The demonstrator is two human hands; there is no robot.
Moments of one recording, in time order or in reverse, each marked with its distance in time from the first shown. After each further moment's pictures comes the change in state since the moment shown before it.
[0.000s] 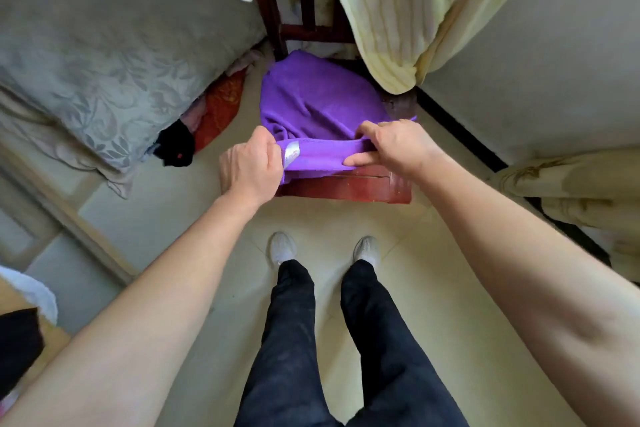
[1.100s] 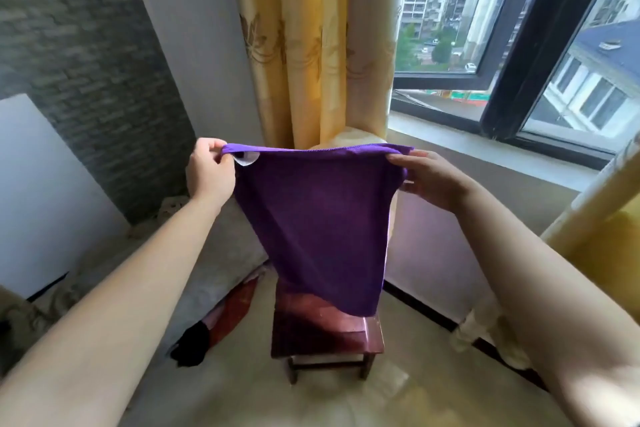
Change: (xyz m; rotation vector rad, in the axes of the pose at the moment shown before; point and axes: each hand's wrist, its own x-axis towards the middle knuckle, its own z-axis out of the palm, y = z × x) left_hand -0.027 0.127 -0.418 -0.681 0.580 0.039; right_hand -0.254 -0.087 -0.382 1.376 0.478 0.103
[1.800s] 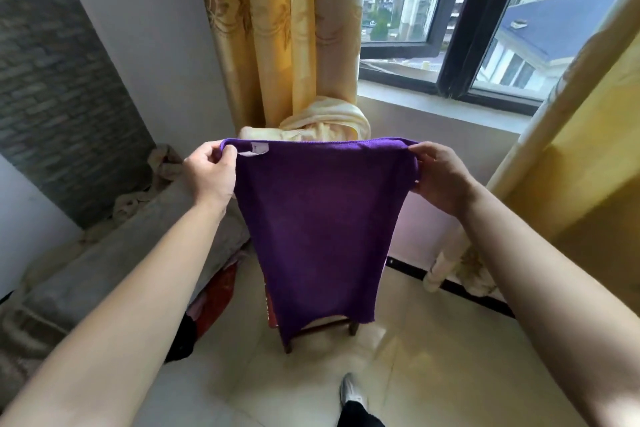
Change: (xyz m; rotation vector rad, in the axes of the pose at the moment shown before) left_hand -0.049 -0.043 -0.025 -0.384 -0.114 -0.067; right_hand -0.103 0.048 0.055 0.295 0.271 0.023
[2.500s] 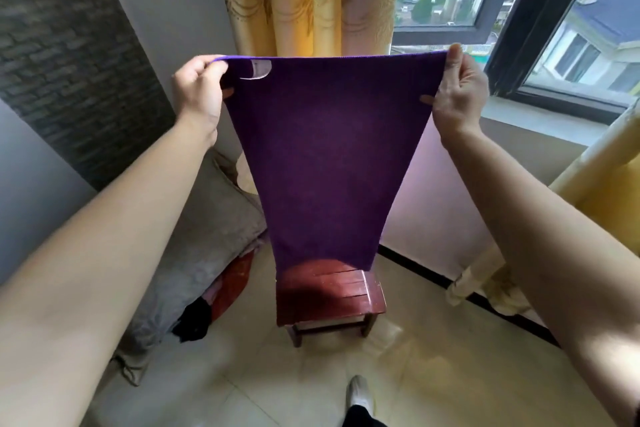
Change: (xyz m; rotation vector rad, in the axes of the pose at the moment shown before) left_hand 0.099 0.066 0.048 -0.231 -0.085 -0.015; right_hand 0.127 -0.069 0.029 -0.396 0.541 -0.658
